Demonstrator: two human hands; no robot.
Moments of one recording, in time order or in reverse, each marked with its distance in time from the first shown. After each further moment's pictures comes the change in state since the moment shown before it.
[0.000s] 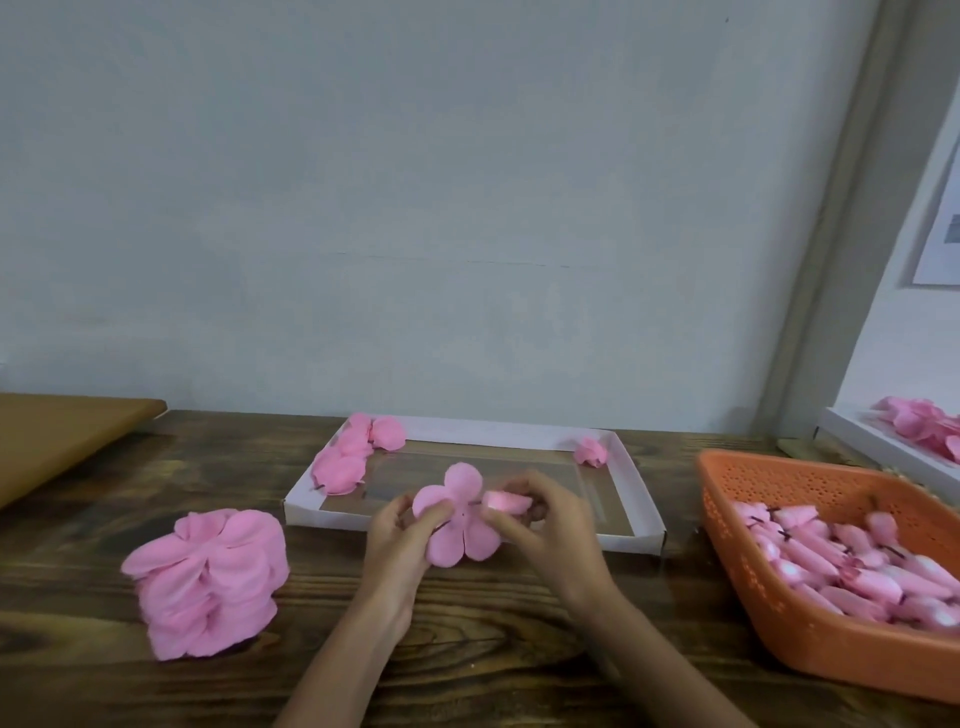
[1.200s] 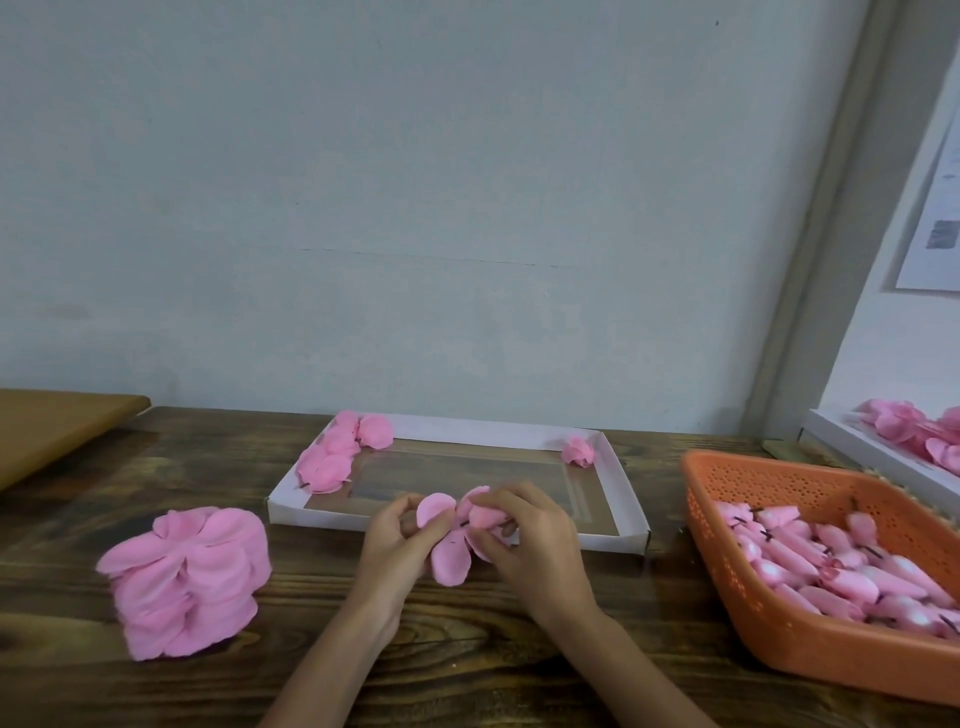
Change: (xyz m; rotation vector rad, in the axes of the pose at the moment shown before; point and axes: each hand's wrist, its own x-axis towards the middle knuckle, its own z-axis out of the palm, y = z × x) left_hand -0.007 -0.003 0.008 0.152 -0.110 0.086; right_hand -0.014 -0.006 0.004 -0.266 0.037 -0.158
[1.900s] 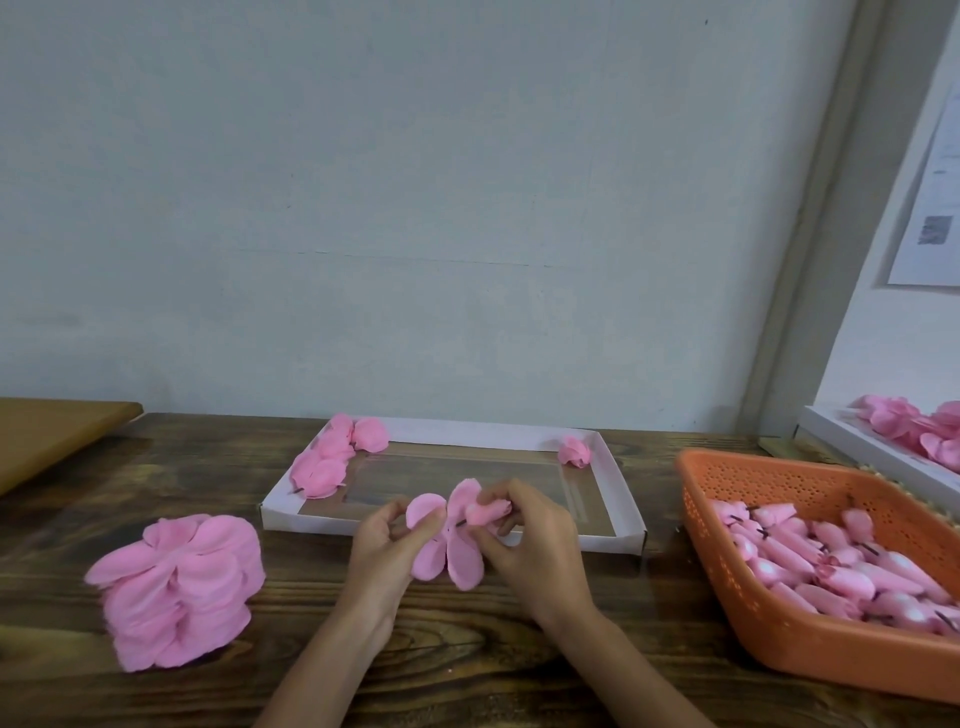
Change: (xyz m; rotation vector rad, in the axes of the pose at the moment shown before) left_hand 0.003 -0.003 -0.004 -0.095 -0.006 -0.016; right_hand 0.000 0.009 0.002 0.144 0.067 0.077
